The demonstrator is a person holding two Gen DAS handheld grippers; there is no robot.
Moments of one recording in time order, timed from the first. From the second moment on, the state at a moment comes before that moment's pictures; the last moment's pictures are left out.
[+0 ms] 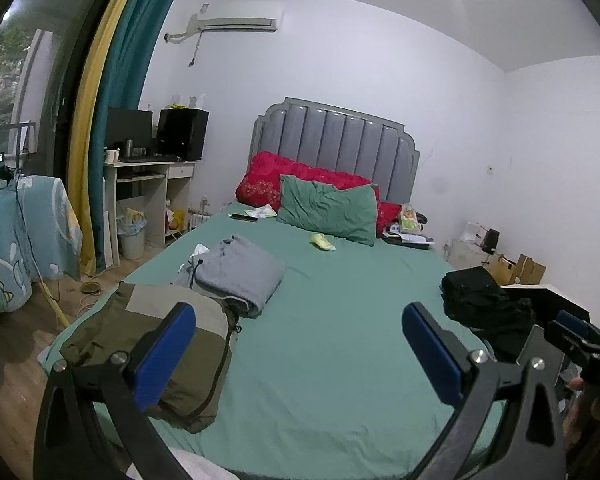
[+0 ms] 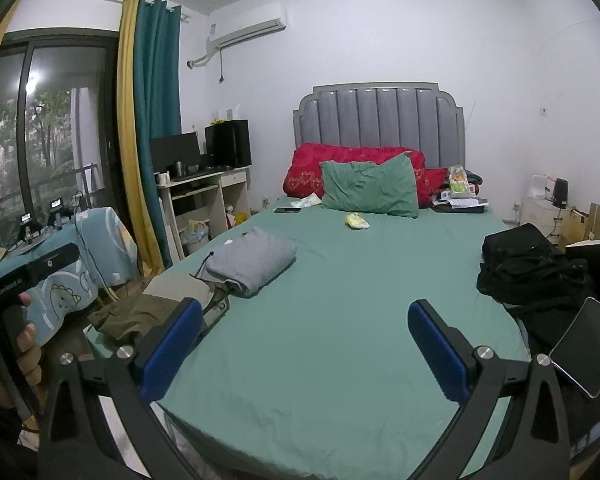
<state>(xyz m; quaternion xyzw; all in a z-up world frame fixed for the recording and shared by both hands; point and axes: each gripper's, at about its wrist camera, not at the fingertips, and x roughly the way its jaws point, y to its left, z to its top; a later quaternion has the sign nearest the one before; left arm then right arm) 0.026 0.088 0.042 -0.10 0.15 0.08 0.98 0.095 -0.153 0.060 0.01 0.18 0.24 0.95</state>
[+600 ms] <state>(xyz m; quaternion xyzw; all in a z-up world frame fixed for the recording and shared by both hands) 0.023 0.081 0.041 -0.09 0.15 0.08 0.98 0.092 -0.150 0.061 0.00 0.17 0.24 0.95</state>
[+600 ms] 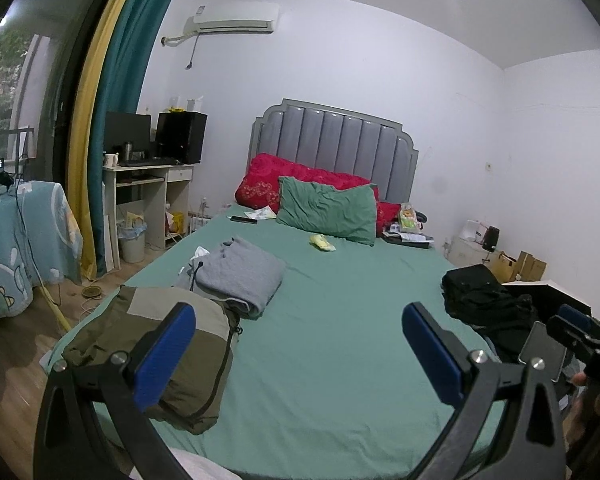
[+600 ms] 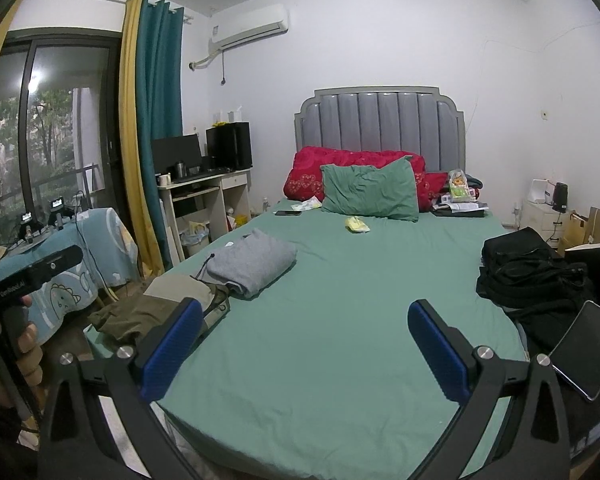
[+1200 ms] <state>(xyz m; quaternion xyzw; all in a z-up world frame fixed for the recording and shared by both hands) 0.018 0.083 0.045 -0.10 0.14 0.07 0.98 0.089 -0.149 0.061 0.01 0.17 0.24 0.95</state>
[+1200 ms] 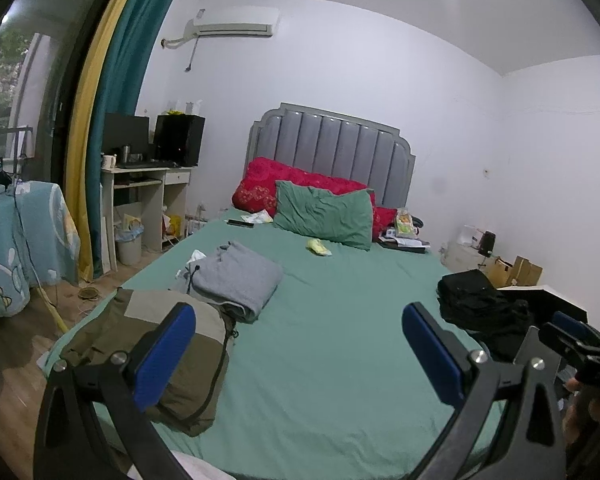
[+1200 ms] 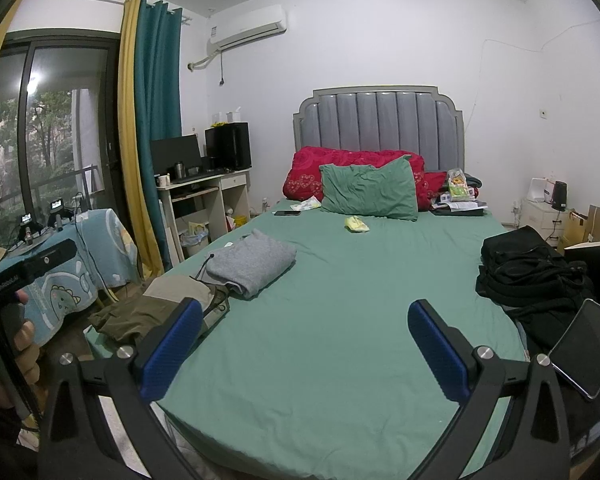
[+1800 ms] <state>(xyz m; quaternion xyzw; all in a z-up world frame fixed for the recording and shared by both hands) 0.014 0.084 0.048 -0.10 0.13 0.07 0.98 0.087 -0.147 0.061 0.01 0.18 0.24 0.95</state>
